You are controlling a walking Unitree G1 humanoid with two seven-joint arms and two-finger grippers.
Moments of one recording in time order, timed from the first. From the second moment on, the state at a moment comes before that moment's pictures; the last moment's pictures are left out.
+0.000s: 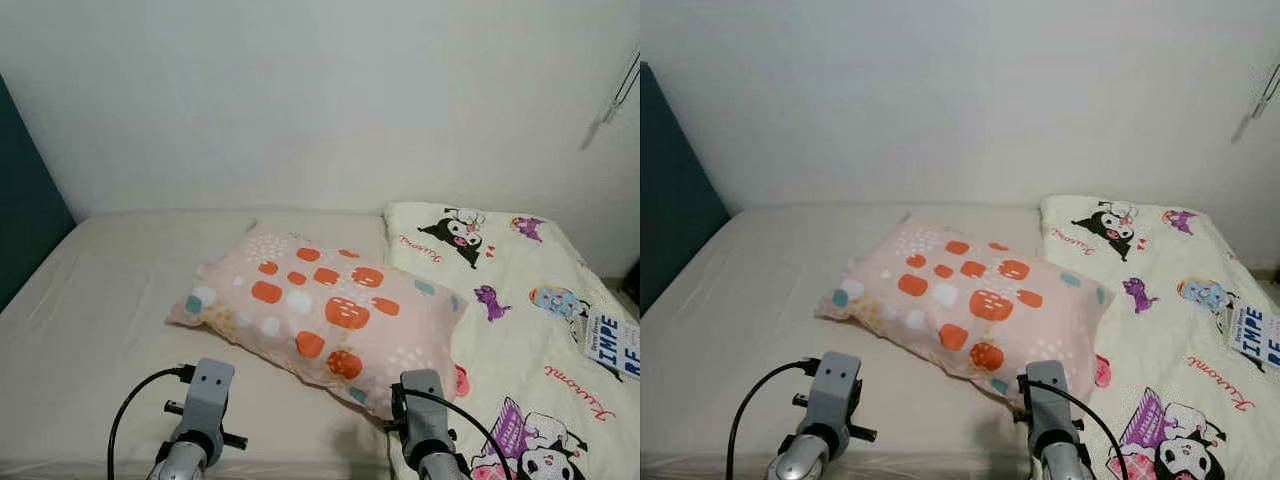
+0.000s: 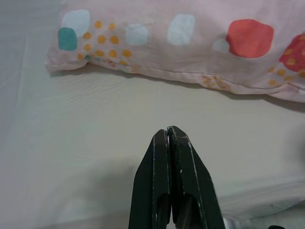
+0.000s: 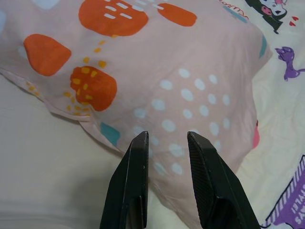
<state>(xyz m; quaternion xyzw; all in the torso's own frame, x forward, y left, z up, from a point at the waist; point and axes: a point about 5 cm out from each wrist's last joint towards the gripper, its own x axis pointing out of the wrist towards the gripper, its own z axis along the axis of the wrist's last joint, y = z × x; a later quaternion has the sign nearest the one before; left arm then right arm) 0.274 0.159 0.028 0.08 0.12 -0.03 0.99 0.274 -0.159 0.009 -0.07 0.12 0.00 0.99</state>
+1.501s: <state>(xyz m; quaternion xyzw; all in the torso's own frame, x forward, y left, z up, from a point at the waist) 0.271 0.162 0.030 0.06 0.09 -0.03 0.99 0.271 -0.153 0.007 -0.06 0.13 0.01 0.99</state>
